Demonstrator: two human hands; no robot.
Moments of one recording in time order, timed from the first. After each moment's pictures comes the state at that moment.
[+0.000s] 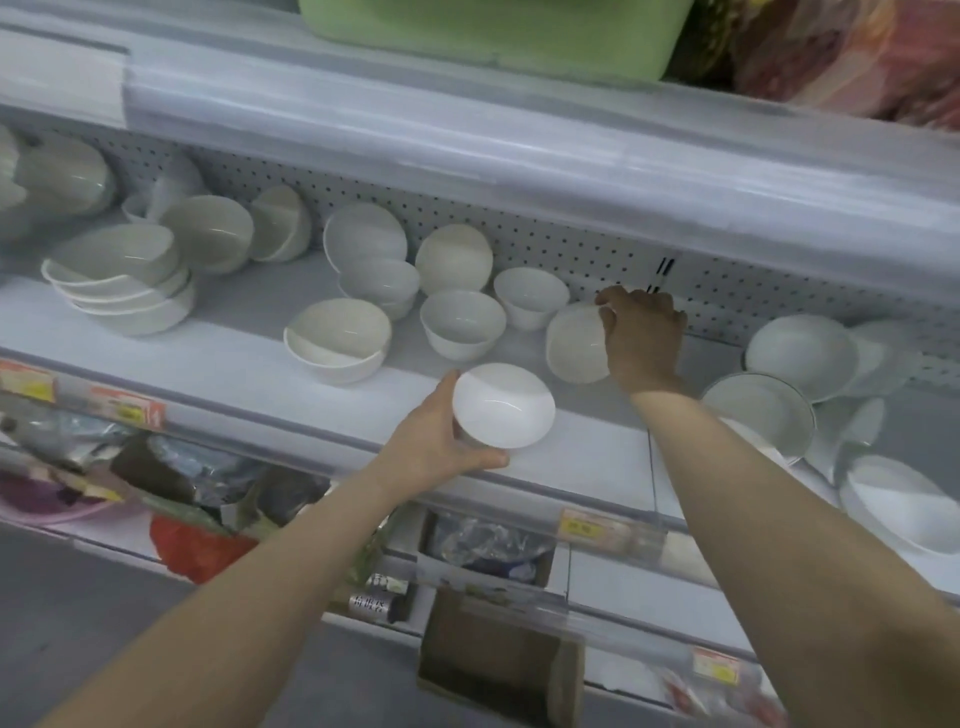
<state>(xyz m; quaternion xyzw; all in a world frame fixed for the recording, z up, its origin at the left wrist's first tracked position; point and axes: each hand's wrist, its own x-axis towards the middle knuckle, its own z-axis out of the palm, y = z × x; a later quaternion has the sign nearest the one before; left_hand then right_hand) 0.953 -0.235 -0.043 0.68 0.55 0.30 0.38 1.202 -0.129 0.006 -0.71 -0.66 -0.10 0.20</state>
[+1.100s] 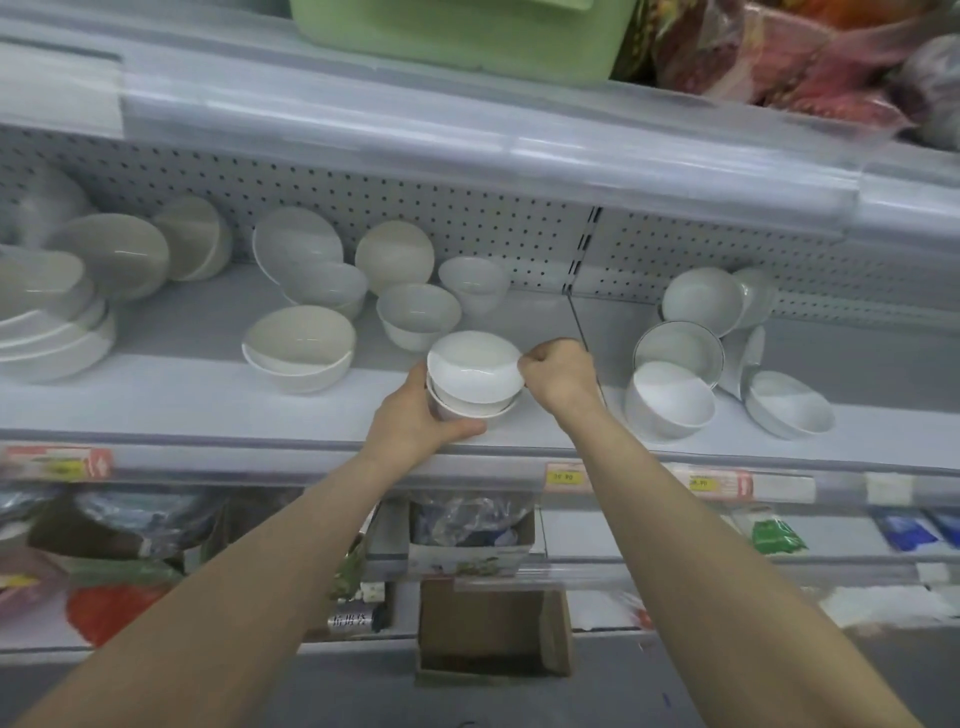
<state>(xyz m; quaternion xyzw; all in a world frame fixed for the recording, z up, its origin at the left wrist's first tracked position) 0.937 -0.227 -0.047 0.68 0.54 0.30 0.40 1.122 -0.228 0.015 -0.81 -0.47 0.21 0.27</state>
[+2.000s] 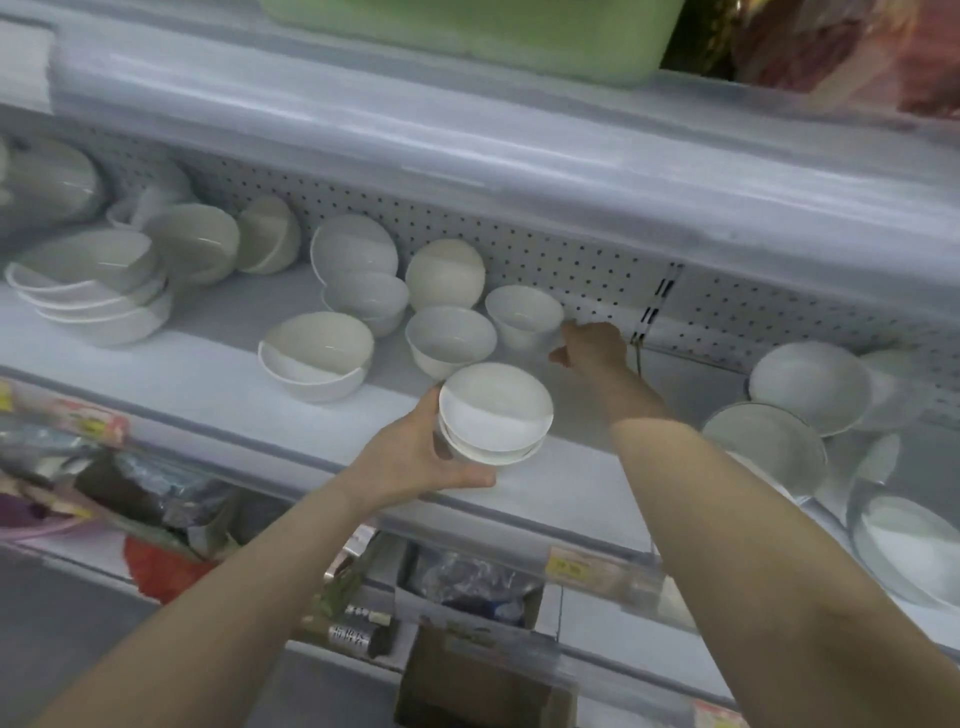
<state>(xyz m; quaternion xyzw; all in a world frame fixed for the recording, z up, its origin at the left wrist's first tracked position) 0.951 -0.222 -0.041 0.68 0.56 0.27 0.39 1.176 -0.080 -0.008 -0.75 -0.47 0.33 0.32</state>
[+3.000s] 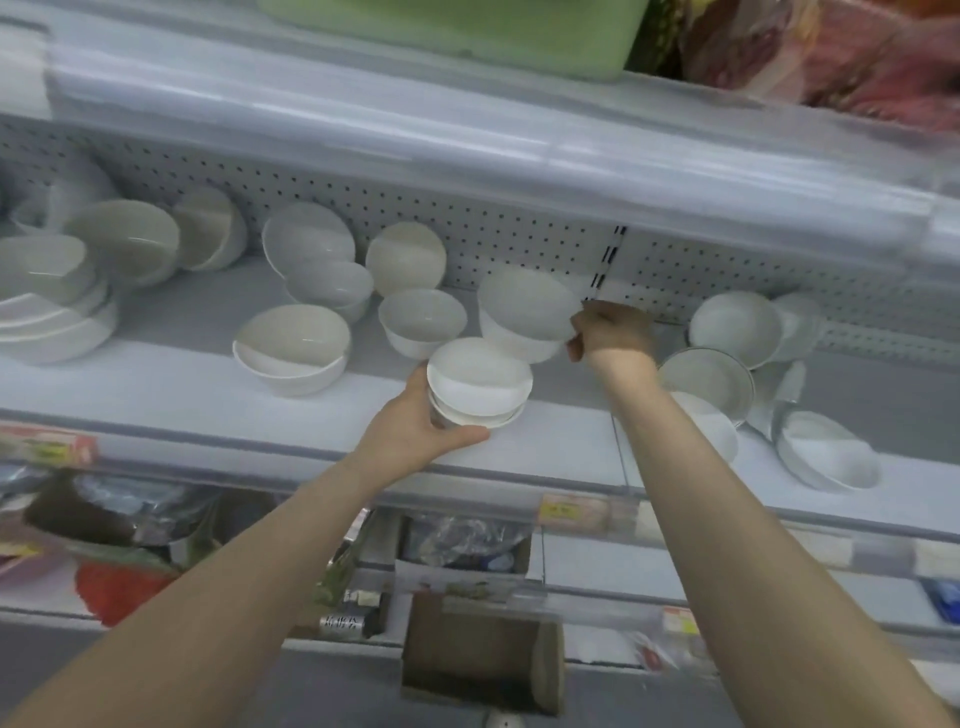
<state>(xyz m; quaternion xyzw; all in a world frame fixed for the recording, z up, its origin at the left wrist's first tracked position) 0.950 -0.218 -0.046 0.68 0.52 0.30 0.42 1.172 -0.198 0.053 -0.74 -0.48 0.25 0.40</state>
